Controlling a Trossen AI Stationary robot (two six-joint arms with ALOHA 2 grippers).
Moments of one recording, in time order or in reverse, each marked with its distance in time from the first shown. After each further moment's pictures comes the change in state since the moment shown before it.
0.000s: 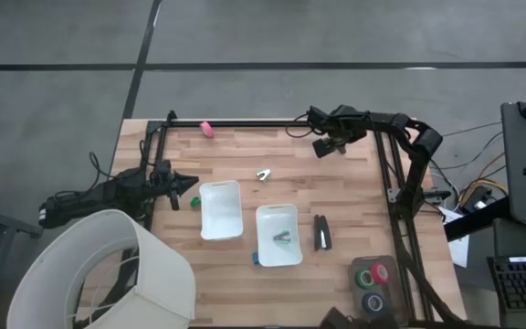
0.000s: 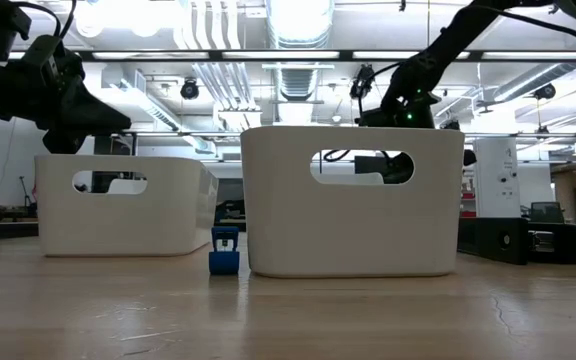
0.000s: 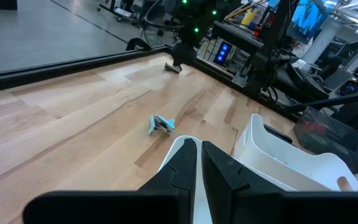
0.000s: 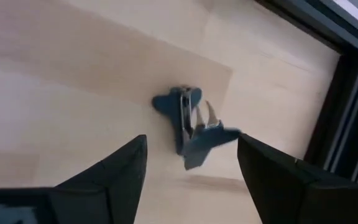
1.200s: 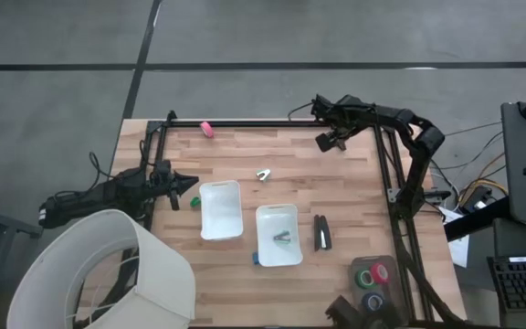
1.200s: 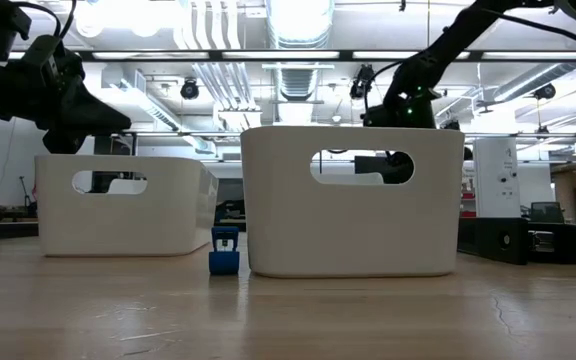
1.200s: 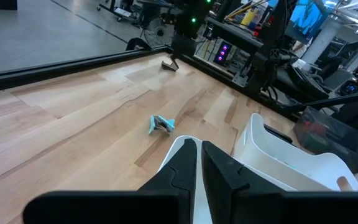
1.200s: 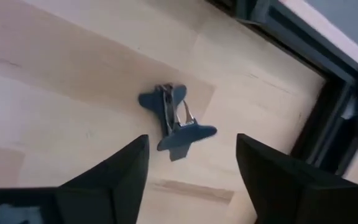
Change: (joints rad) left arm 0.000 0.000 0.000 0.000 0.000 0.000; right arm -0.075 0.000 0.074 -0.053 -0.068 -0.189
